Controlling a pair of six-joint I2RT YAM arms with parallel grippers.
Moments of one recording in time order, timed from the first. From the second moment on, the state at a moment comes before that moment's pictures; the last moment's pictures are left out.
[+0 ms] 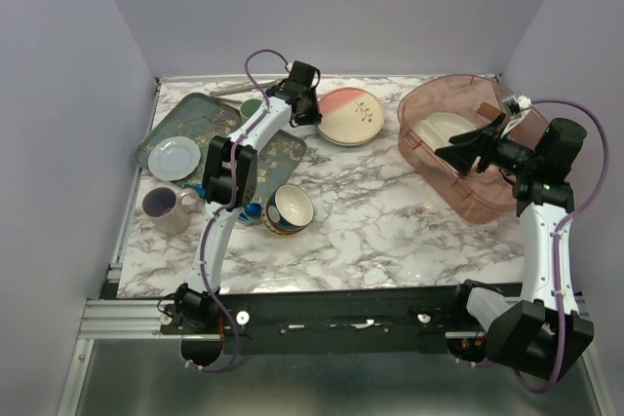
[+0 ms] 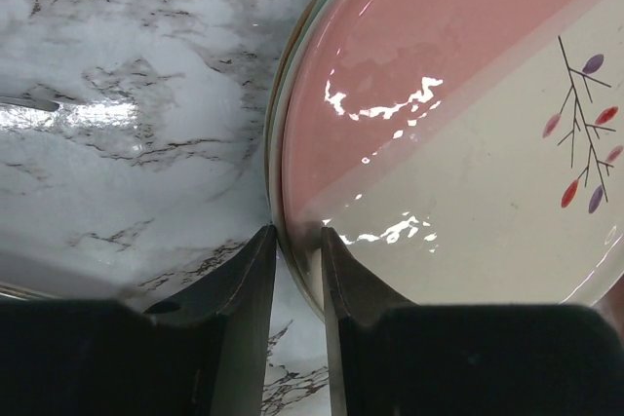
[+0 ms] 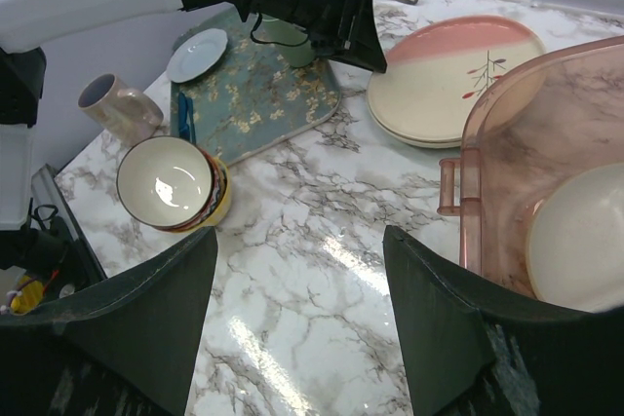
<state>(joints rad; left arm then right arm) -0.41 2.46 2.22 -0.59 0.04 -0.55 -0.35 1.03 0.93 -0.18 -1.20 0.08</state>
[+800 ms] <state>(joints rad) -0.41 2.41 2.15 -0.55 -0.02 -0.52 -0.35 1.03 0.93 -0.18 -1.20 0.08</state>
